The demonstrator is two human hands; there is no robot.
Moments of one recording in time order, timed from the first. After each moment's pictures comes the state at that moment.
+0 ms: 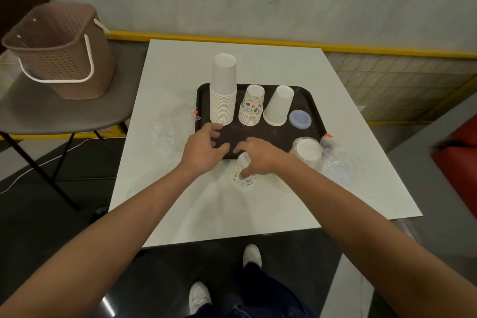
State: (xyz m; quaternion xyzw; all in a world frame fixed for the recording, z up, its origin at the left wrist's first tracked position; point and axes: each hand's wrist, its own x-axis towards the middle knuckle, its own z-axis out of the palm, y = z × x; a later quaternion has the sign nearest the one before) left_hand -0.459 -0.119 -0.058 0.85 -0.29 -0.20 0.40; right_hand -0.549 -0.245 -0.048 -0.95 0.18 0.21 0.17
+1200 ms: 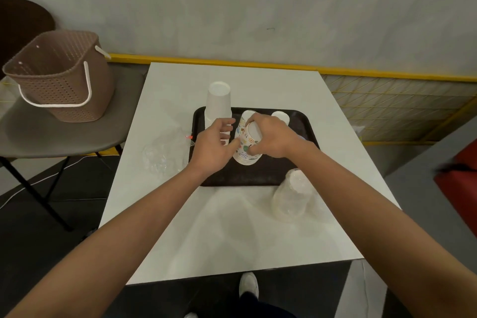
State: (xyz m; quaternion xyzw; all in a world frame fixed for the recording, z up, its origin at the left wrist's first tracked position) left_hand -0.444 -0.174 -0.026 0.78 -0.32 -0.16 0.51; right_hand -0.525 -0.309 0.017 -0.95 0.22 0.04 0.21
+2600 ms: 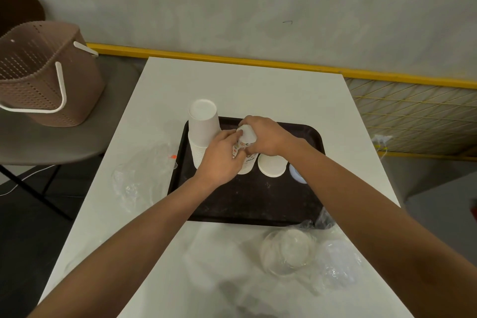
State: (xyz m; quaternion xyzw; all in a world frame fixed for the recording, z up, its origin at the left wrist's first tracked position) left_hand -0.405 -0.279 -0.064 0.84 -0.36 -0.14 0.38; right_hand -0.441 -0.420 -0.025 -0.96 0.14 0.11 0.24
